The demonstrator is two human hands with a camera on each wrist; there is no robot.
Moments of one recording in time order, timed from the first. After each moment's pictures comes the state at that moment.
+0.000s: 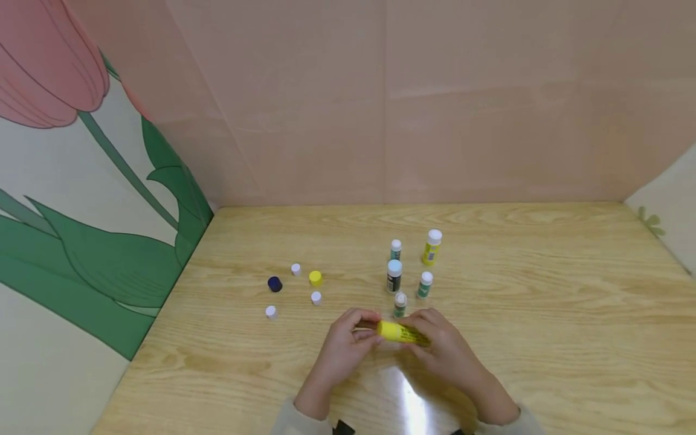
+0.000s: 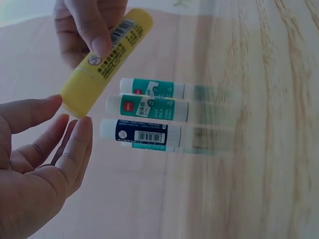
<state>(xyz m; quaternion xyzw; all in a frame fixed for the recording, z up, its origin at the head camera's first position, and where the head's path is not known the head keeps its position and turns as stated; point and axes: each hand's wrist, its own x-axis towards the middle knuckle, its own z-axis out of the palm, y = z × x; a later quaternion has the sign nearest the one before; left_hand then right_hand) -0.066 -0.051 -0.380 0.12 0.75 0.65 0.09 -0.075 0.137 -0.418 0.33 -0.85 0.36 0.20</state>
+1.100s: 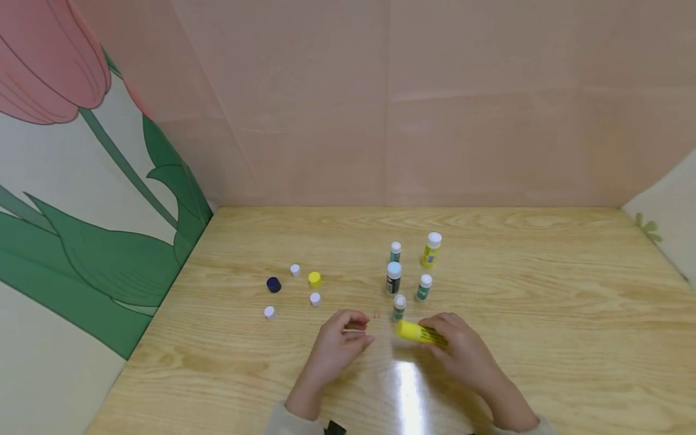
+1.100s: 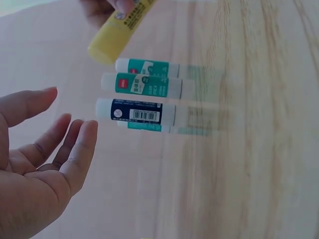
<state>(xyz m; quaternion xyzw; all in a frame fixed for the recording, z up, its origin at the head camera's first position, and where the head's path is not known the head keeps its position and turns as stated) -0.073 -0.063 -0.397 0.08 0.76 0.64 0.09 -0.071 0.160 -0.421 0.23 -0.91 0.30 0.15</state>
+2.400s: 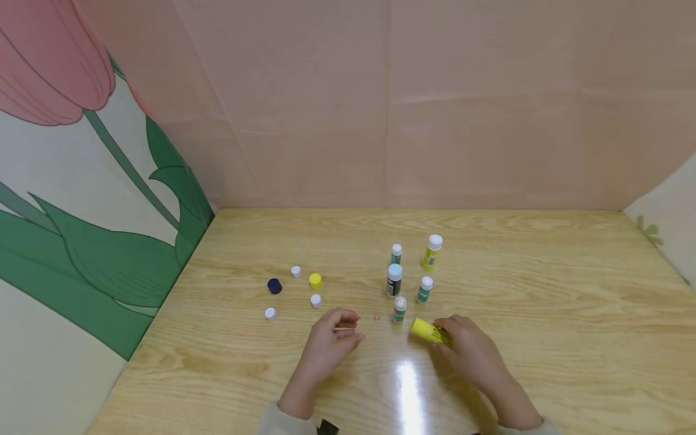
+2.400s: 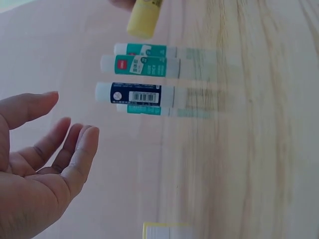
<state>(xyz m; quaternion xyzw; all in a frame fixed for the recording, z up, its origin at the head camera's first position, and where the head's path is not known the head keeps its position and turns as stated) -0.074 -0.075 -0.393 0.08 0.78 0.62 0.07 -0.076 0.170 -0.420 0.14 -0.96 0.24 0.07</state>
